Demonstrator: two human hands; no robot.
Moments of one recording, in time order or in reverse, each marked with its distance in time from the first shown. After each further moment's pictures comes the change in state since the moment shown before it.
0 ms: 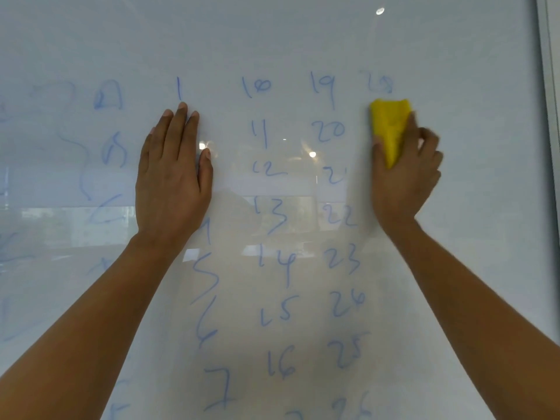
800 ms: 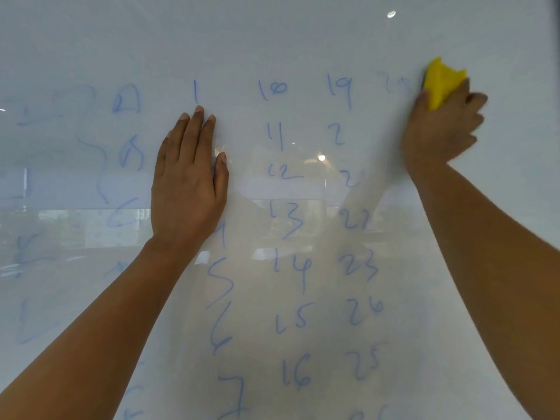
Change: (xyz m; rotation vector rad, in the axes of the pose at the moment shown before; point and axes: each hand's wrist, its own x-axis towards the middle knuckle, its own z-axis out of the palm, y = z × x) left_hand 0.000 0.000 -0.002 -0.011 -0.006 0.000; right_hand 0.081 -0.023 0.014 -0.078 0.012 0.333
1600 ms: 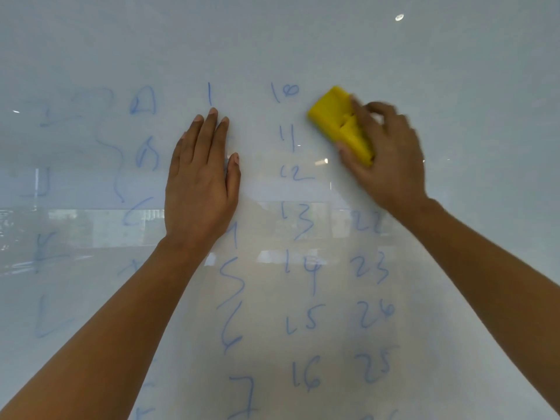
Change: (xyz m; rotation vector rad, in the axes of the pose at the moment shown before) left_hand 0.000 -0.001 -0.001 -0.009 -0.012 -0.003; right_hand -0.078 0.002 -0.020 0.143 -0.187 -0.955
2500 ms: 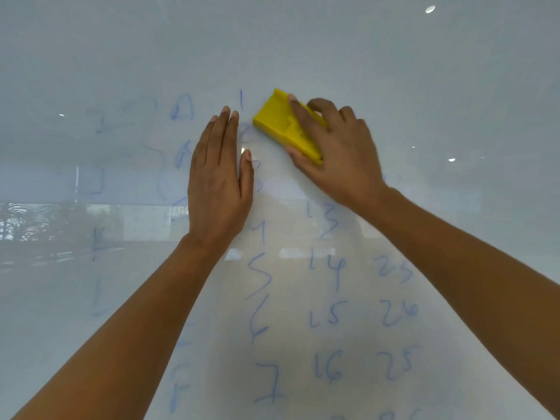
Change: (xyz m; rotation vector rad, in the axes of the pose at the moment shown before) left_hand -0.001 -0.005 -0.016 -0.139 0.076 -0.049; right_hand 0.027 -0.082 0.013 -0.019 -0.138 -0.199
